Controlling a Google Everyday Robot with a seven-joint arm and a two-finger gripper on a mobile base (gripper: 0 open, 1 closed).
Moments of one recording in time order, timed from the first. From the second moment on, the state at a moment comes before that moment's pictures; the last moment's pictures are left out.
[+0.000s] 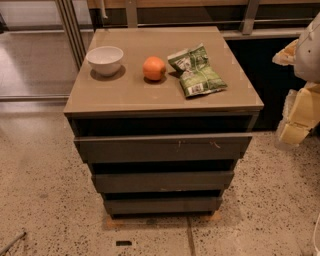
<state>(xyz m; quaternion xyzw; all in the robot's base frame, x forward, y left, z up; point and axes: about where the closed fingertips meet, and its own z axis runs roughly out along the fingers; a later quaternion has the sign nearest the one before) 0.438 -0.217 0.977 -0.60 0.78 -0.03 0.16</state>
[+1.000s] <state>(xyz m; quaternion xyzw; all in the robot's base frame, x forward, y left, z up) 0.450 -0.215 0.921 -0.61 0.77 -0.01 0.20</state>
